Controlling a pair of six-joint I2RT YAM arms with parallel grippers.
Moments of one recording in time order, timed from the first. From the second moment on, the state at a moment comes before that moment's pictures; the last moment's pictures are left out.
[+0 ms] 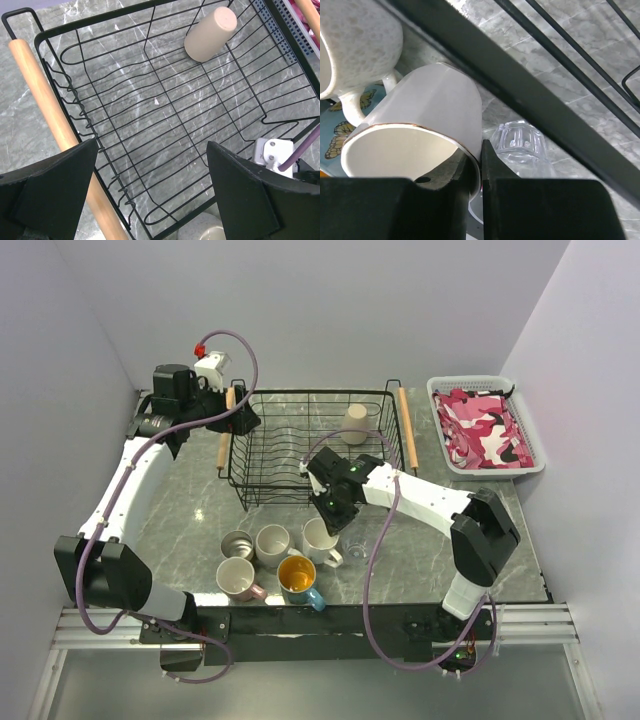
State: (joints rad) left arm -0.14 1.44 1.42 -0.48 0.45 -0.07; right arm 0.84 1.70 1.31 -0.87 -0.12 0.22
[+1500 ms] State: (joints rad) left arm -0.07 1.56 1.81 -0.38 0.94 -0.54; right arm 0.30 1.59 1.52 0.06 -0.72 1.04
